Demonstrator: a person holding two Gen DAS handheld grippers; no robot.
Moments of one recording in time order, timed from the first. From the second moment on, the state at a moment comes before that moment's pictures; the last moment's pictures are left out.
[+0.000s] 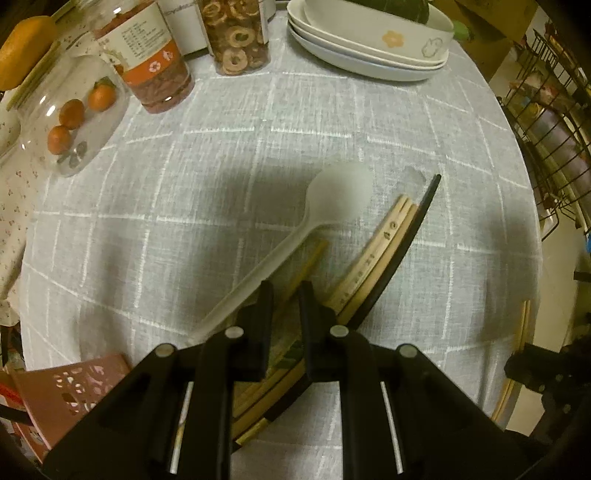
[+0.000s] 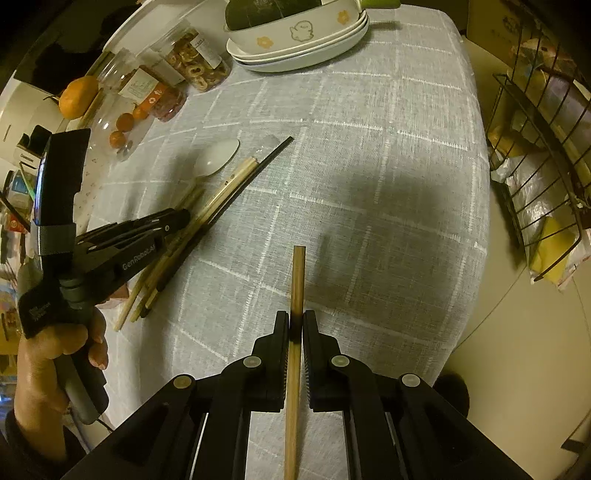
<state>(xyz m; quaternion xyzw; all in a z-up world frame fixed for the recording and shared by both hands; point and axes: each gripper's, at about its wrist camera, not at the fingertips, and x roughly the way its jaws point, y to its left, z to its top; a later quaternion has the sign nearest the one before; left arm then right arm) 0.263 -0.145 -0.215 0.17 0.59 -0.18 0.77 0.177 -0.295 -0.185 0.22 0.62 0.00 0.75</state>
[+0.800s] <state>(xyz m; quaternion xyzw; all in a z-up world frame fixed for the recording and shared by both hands) 0.196 -0.094 -0.144 0.16 0.55 -0.20 0.79 0.150 -0.254 -0.111 0.19 0.55 0.04 0.81</state>
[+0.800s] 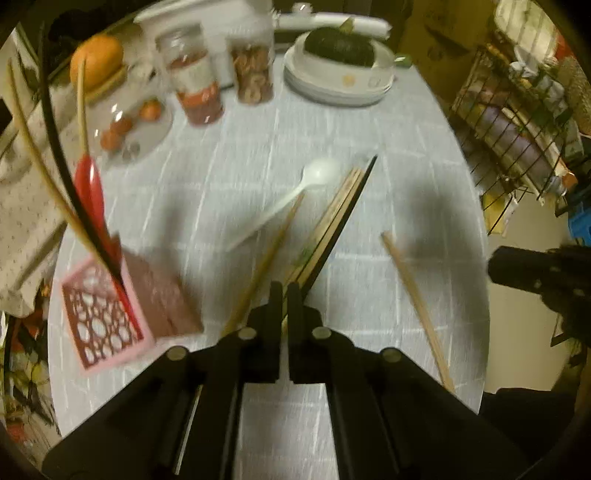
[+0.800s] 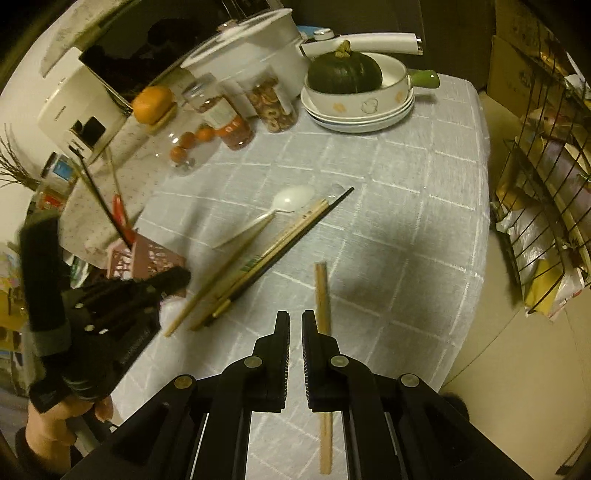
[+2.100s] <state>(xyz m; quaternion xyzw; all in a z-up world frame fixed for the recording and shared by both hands) 0.219 -0.114 -0.165 0.16 0.55 -0.19 0.80 0.209 -0.224 -0.209 0.11 0.63 0.00 0.77</state>
